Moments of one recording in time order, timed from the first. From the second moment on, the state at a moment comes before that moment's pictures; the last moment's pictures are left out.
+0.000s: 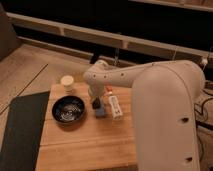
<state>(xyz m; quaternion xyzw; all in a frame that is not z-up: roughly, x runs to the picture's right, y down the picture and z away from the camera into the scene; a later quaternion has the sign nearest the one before) -0.051 0.078 0.854 -0.23 0.14 0.60 0.75</state>
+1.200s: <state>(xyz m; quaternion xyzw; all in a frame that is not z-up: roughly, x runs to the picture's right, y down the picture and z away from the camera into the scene) -0.035 0.106 0.871 -0.26 0.16 0.62 0.73</state>
